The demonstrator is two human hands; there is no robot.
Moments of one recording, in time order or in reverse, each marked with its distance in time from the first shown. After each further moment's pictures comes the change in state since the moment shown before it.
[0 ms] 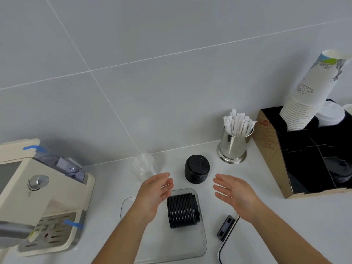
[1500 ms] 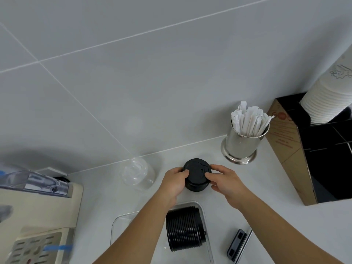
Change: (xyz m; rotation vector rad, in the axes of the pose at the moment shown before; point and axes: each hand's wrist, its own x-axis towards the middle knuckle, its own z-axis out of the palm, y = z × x) left_hand 0.120 -0.015 0.062 0.400 -0.073 -0.091; right_hand 0.088 -0.008 0.032 -0.262 0.036 0.064
